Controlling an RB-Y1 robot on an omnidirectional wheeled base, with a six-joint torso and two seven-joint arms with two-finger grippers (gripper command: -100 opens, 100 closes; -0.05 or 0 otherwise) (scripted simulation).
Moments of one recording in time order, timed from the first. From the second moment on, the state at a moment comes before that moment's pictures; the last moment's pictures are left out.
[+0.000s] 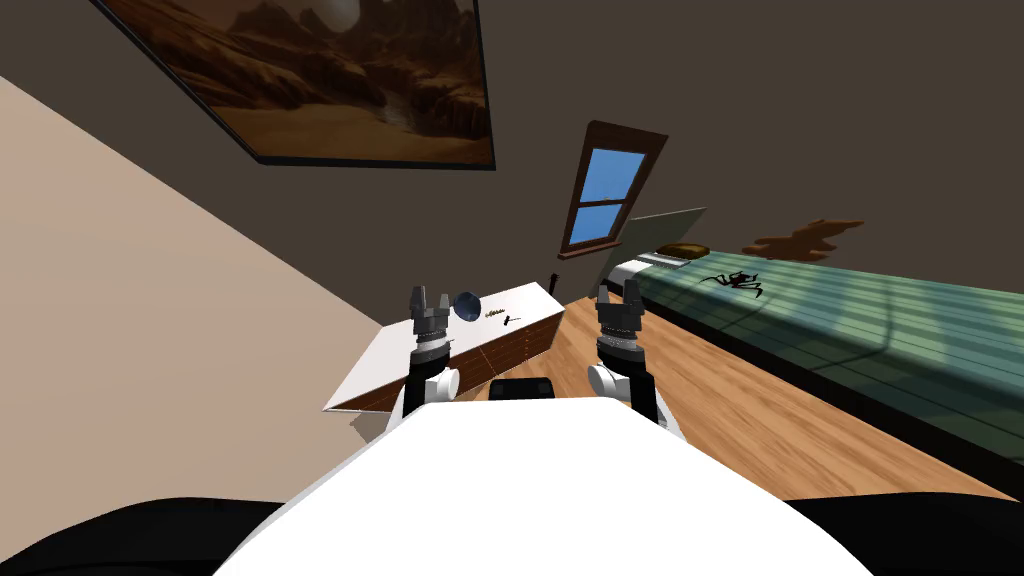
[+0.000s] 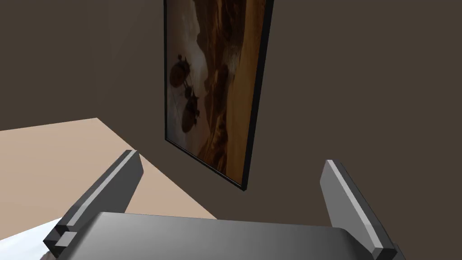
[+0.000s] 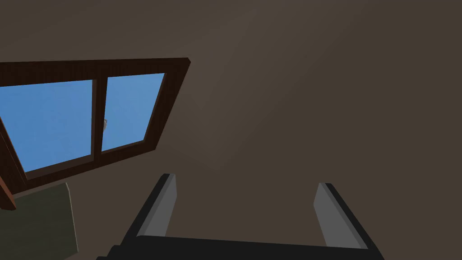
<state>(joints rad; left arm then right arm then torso) 0.52 -0.03 -0.06 -2.29 -0.08 -0.48 -0.01 0.52 -0.04 -0.02 -2.21 -0.10 -0.64 0.08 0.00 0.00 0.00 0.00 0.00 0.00</state>
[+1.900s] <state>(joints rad) 0.15 0.24 0.20 -1.98 -0.05 -0.04 -0.04 0.52 -0.04 -0.02 -2.21 -0.10 -0.64 0.08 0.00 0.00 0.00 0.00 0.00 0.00</state>
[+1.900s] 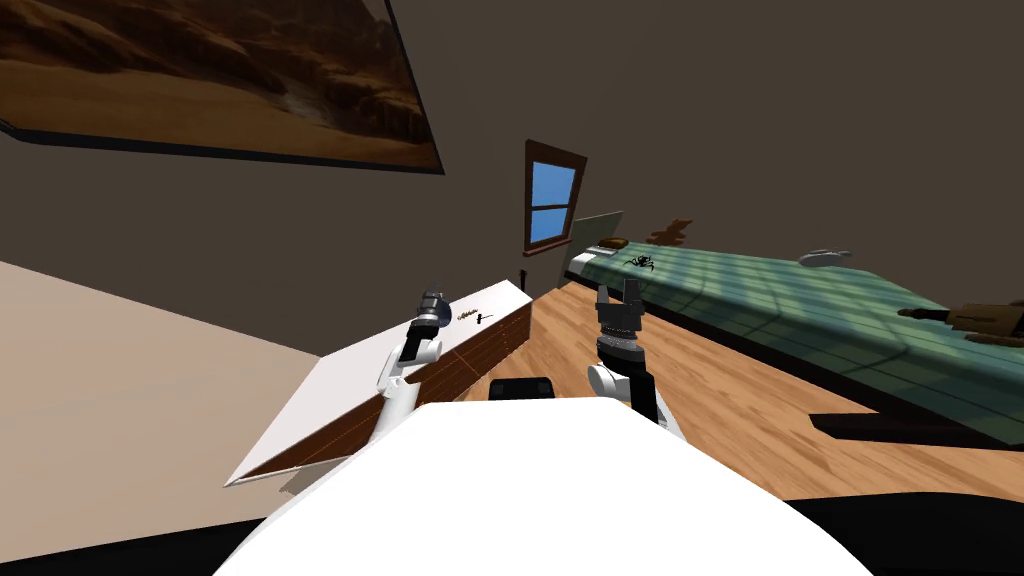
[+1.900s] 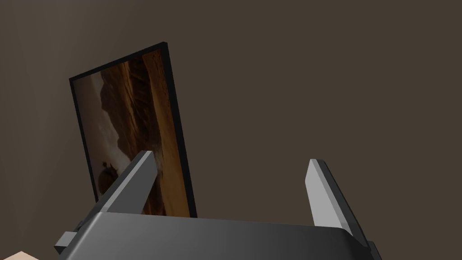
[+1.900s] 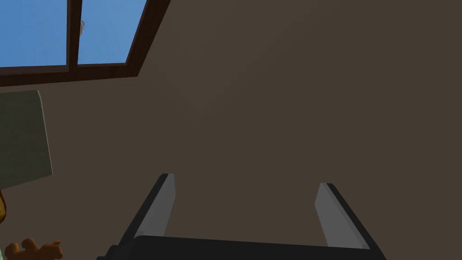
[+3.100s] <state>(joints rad) -0.05 0.33 0.32 -1.71 -0.01 0.25 -0.02 0.52 -0.04 -0.02 -2.21 -0.10 -0.64 0.08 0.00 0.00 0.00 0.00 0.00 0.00</state>
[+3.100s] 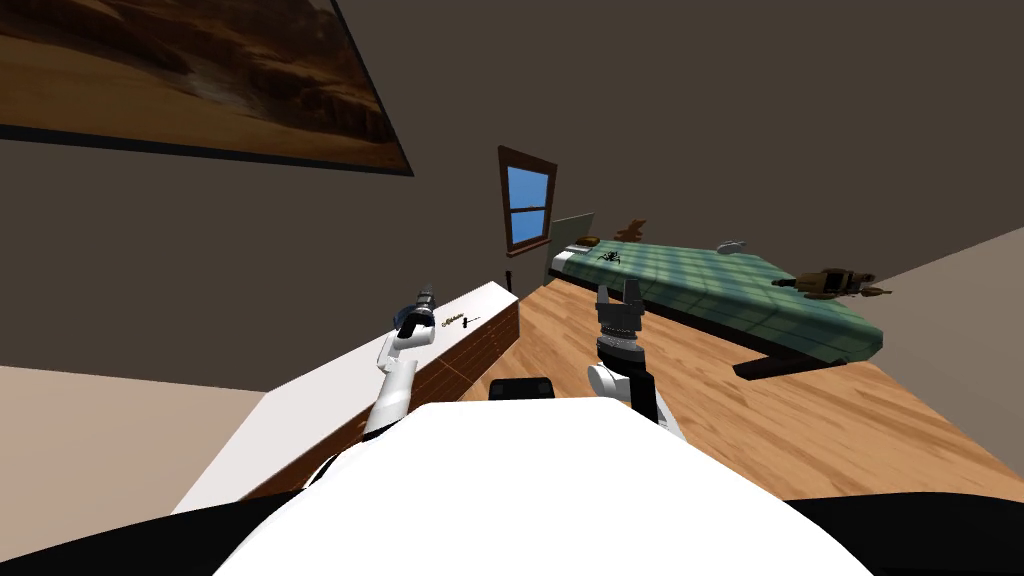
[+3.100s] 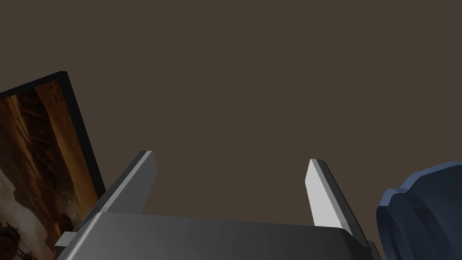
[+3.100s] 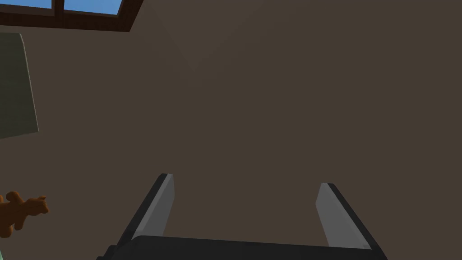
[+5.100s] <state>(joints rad) -0.36 0.46 0.45 -1.16 0.09 0.74 0.05 0.52 -0.05 -0.02 -2.21 -0.10 -0.64 0.08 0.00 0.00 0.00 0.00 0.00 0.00</state>
